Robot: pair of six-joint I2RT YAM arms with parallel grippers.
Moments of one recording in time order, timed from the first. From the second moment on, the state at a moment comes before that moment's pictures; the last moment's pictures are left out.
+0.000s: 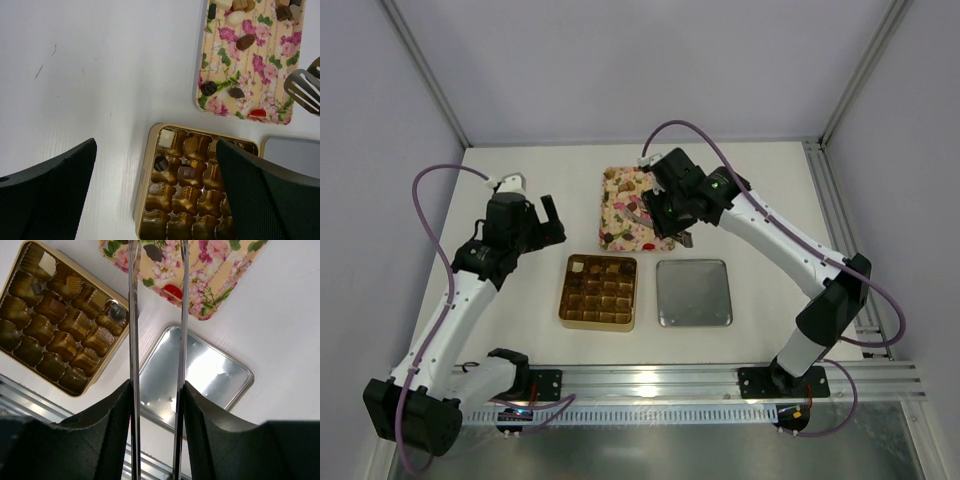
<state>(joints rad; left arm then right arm) -0.26 1.01 0.98 -0.60 -0.16 -0.42 0.78 1.65 1.71 -1.02 0.09 0.22</state>
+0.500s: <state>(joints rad) -0.26 1.03 0.98 -0.60 -0.16 -0.42 0.75 1.83 1.77 -1.01 0.02 0.16</state>
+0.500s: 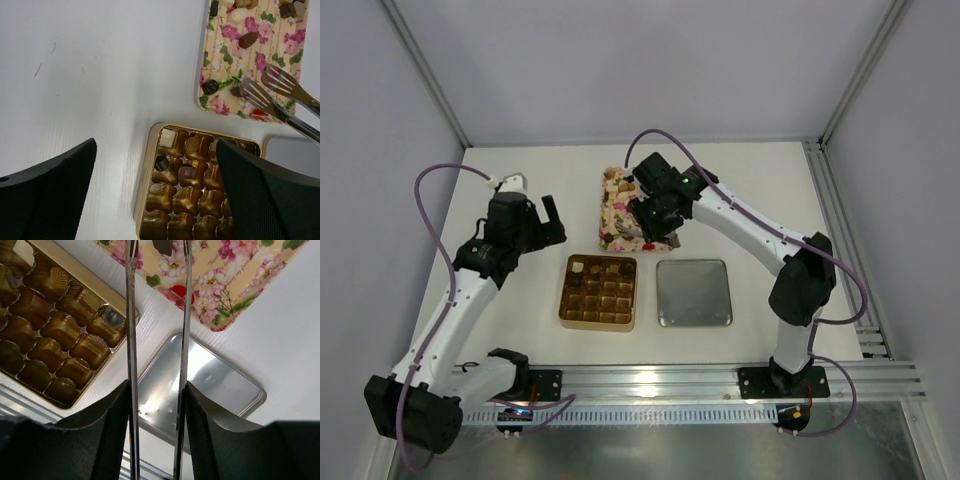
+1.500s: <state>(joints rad) -0.26 1.03 0.98 -0.60 -0.16 -0.42 0.75 1.95 1.81 -1.01 0.02 0.14</state>
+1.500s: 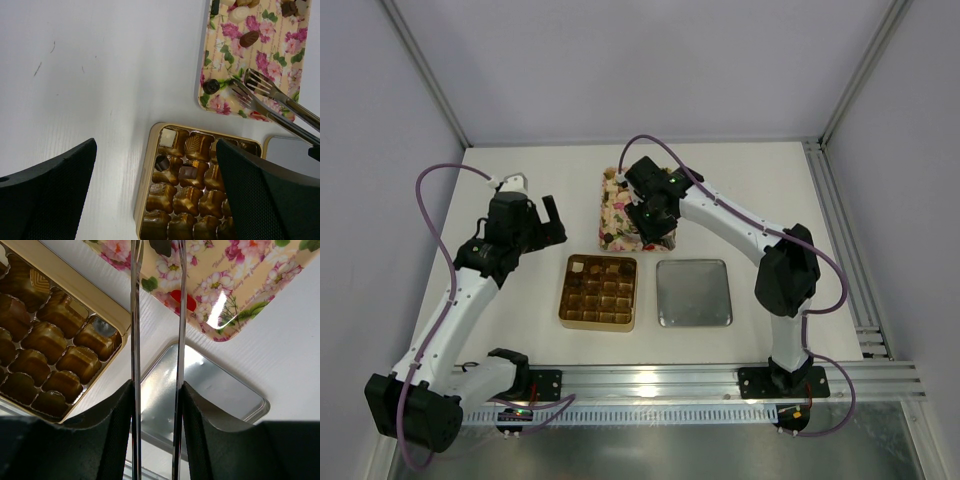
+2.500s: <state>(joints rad) -0.26 1.04 0.98 -0.60 -0.16 -0.42 0.75 1.97 1.81 -1.02 0.03 0.13</state>
